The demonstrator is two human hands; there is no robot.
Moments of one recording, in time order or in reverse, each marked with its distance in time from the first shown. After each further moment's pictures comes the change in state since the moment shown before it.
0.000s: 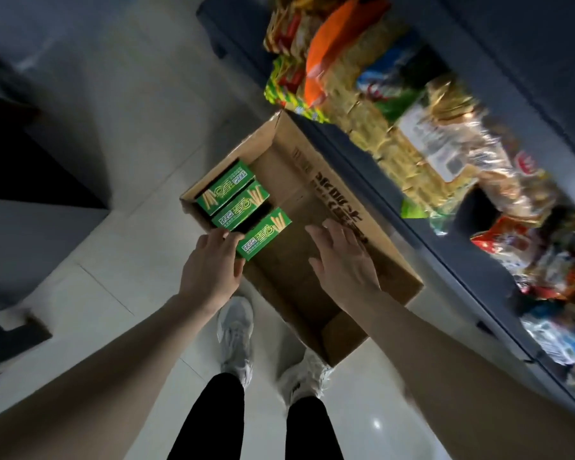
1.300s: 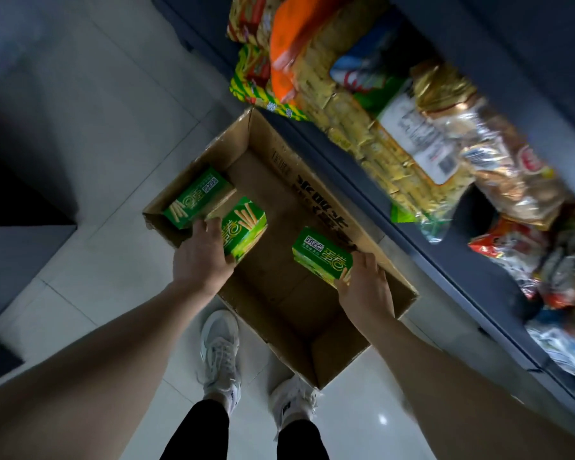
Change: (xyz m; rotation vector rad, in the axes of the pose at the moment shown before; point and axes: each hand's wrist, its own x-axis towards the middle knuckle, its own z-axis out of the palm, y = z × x) left_hand 0.071 0.033 0.021 0.068 -0.090 -0.233; right_hand -0.007 0.078 0.052 0.292 -0.092 0.462
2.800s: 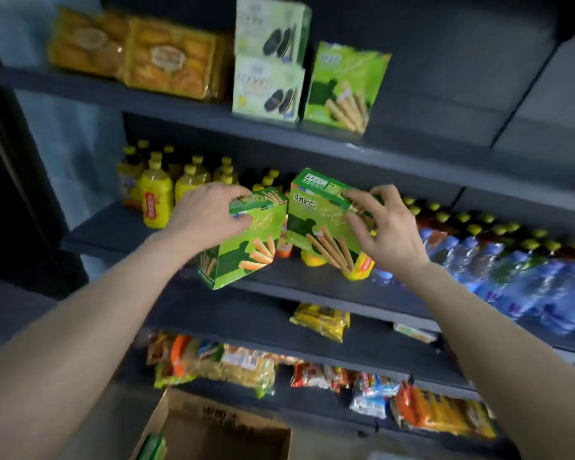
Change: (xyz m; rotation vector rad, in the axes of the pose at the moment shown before) left_hand -0.477 0.251 -0.648 -0.018 0.675 1.065; right_hand -0.548 -0.019 -0.633 -0.047 1.391 -0.307
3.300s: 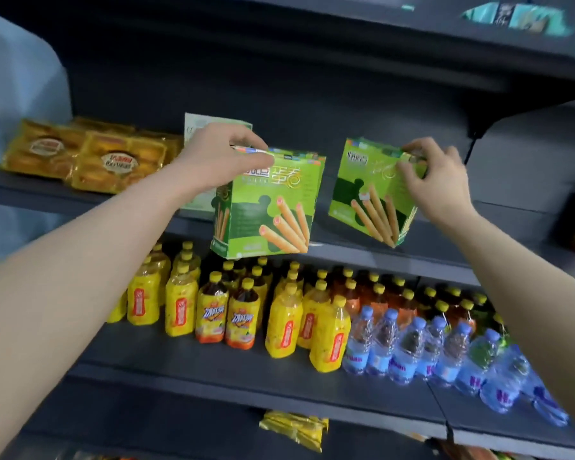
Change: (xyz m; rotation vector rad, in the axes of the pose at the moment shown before) left_hand 0.161 0.116 -0.110 -0.512 0.230 0.163; right_hand 0.165 0.119 -0.142 -0.018 0.268 0.281
